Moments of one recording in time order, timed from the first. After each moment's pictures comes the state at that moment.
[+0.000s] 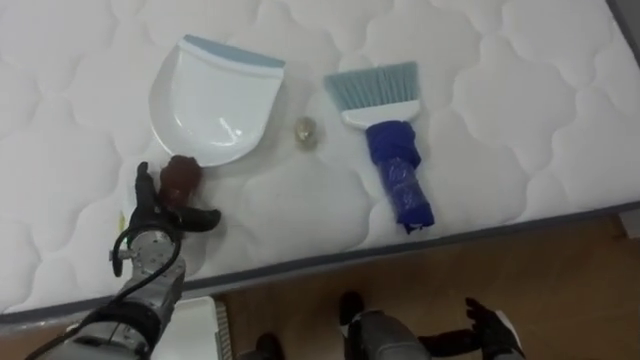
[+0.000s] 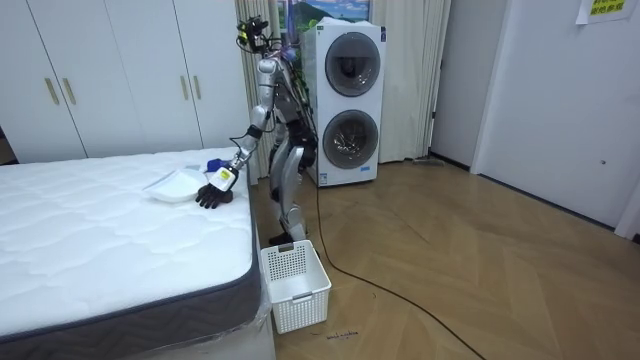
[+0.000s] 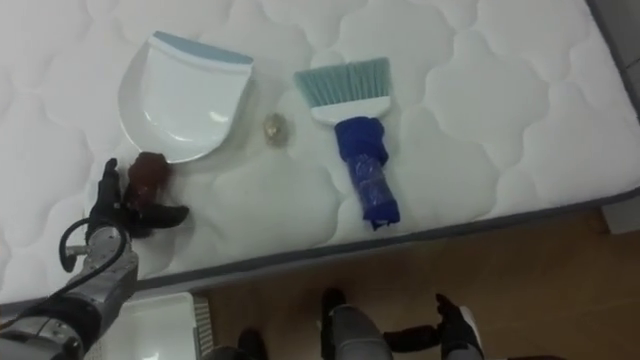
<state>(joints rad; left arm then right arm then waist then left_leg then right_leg) -0.51 0.26 -0.14 1.24 -0.11 -0.17 0.44 -0.18 -0.24 0.31 1.29 0.25 -0.11 -0.17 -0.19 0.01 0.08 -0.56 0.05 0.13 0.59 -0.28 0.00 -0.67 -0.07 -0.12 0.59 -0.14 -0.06</state>
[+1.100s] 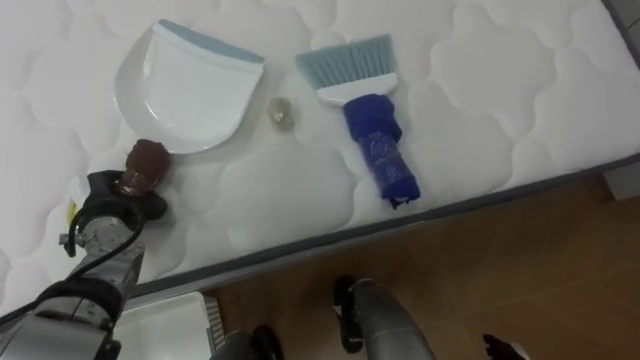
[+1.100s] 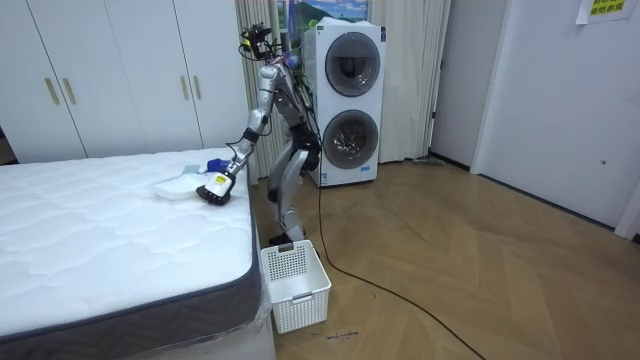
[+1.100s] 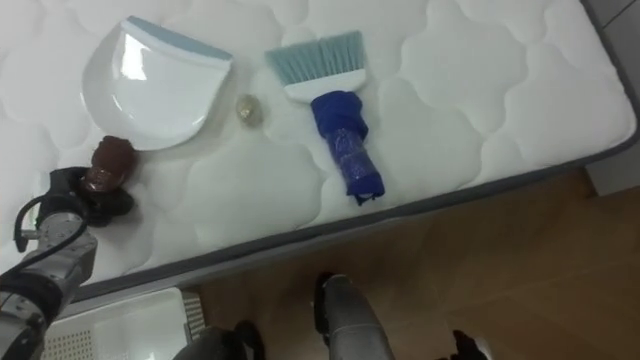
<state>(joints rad) -0.59 0.37 -0.20 1.31 -0.13 -0.05 0.42 -0.13 -0.27 0.37 1.28 0.22 0.02 -0.20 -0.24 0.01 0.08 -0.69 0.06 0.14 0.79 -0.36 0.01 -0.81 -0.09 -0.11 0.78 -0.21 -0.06</state>
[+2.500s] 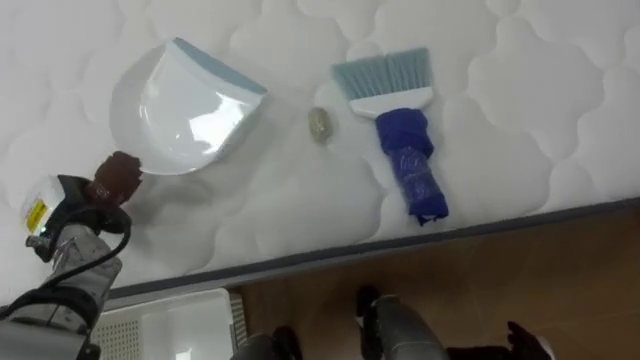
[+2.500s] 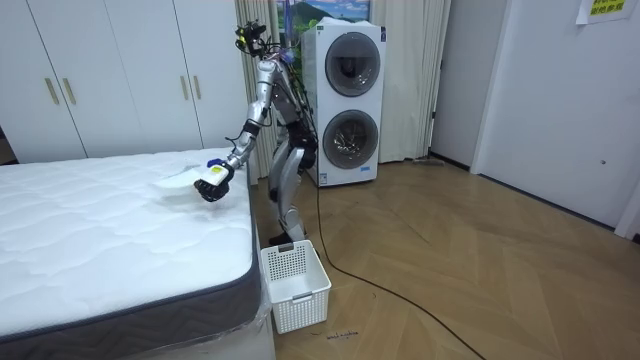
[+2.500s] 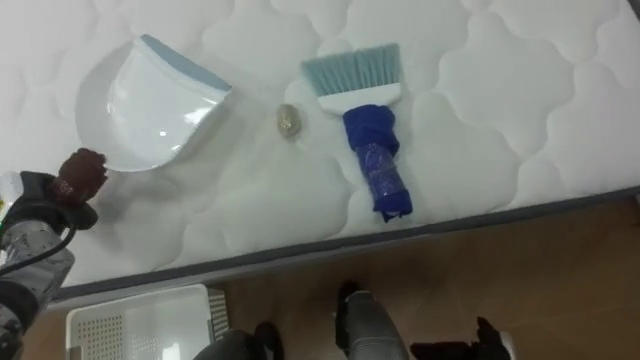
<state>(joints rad) -0.55 0.47 -0.20 1.32 0.18 -0.07 0.57 -0.14 -0.29 0.24 1.27 0.42 -0.11 -0.24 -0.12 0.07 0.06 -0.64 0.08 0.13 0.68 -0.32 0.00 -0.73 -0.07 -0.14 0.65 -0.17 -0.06</state>
